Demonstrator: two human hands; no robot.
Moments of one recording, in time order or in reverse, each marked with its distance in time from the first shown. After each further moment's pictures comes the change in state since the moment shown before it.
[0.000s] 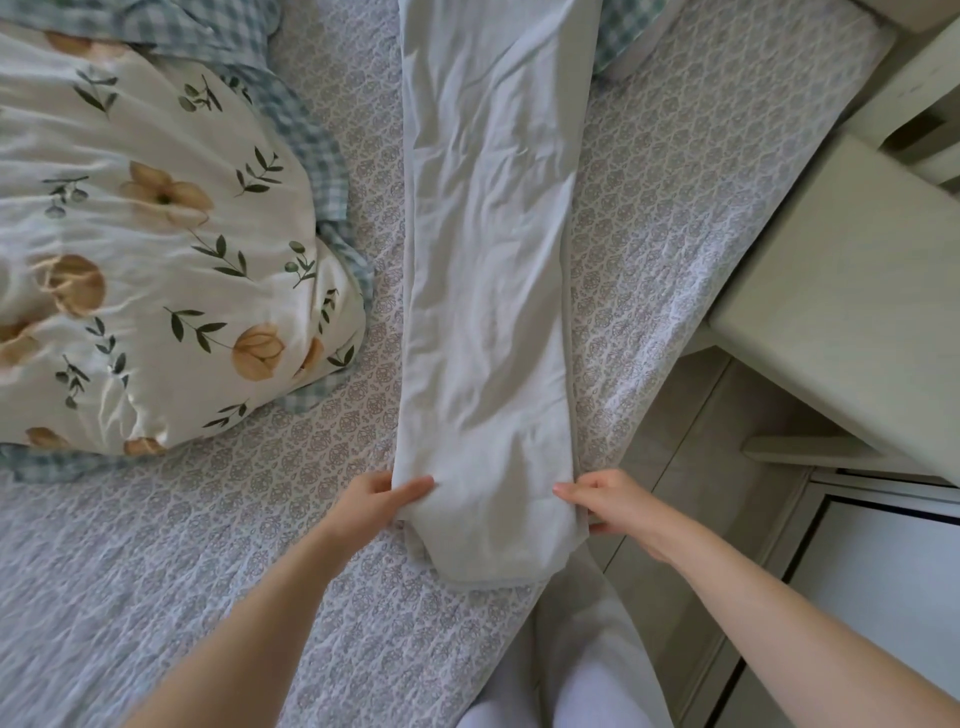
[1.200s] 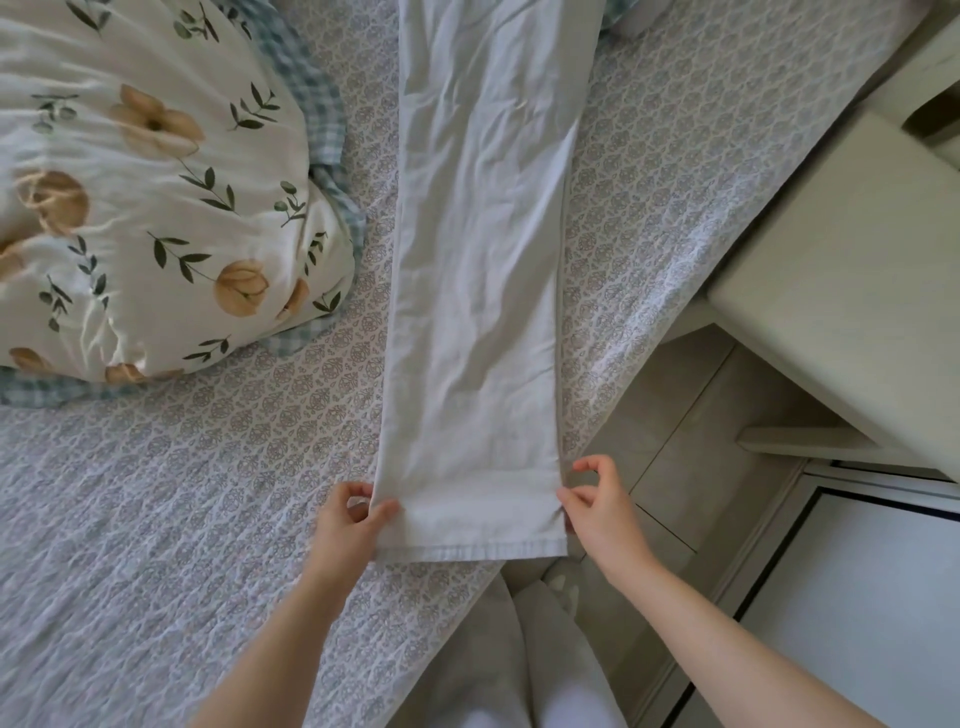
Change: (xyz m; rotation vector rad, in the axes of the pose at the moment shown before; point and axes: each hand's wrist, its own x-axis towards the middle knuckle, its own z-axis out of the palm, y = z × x) left_hand -0.034 -0.077 0.058 -0.271 0.381 -0.042; right_hand -0.022 0.065 0.024 -0.010 0.338 -0.235
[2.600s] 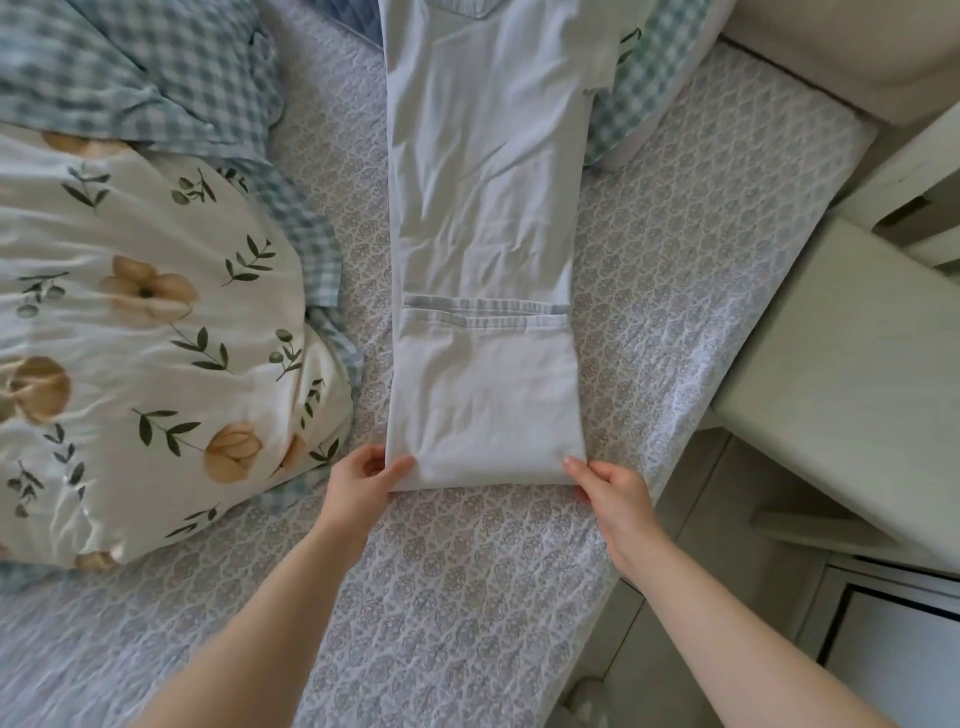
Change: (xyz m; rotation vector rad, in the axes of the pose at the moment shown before) left_hand 0.129 0.165 0.018 -0.041 -0.060 0.179; right_hand 0.131 -0.103 -0.014 0.387 0.085 0.041
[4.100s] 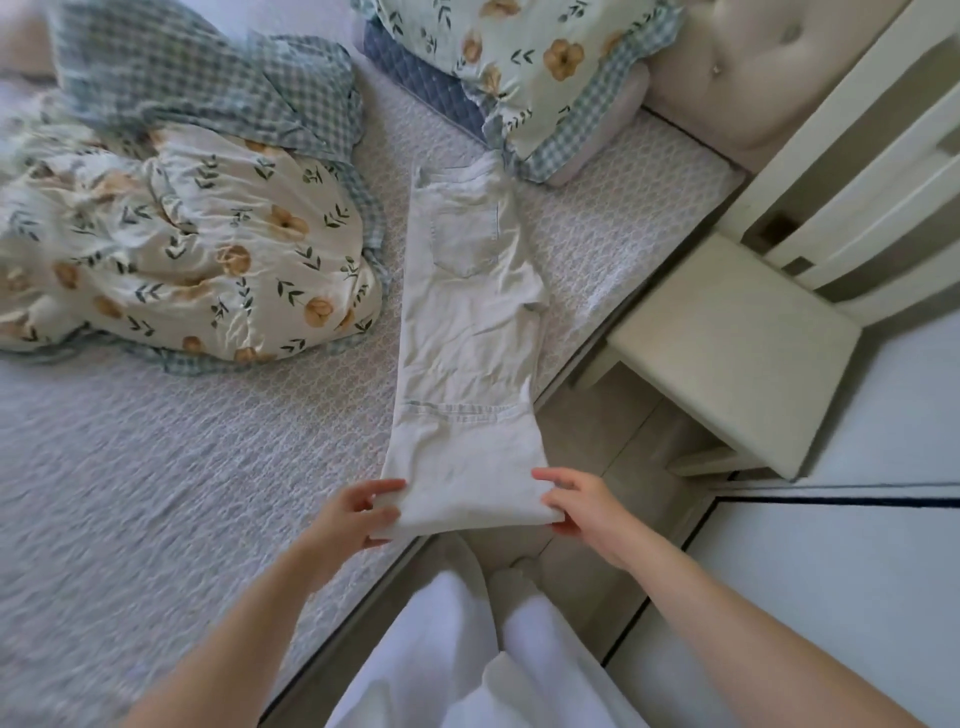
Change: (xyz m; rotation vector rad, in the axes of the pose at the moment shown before) left_hand -0.398 -0.057 -0.015 0.005 -0.191 -0.095; right_hand -0.308 0.018 -0.165 -0.264 -0.371 0.100
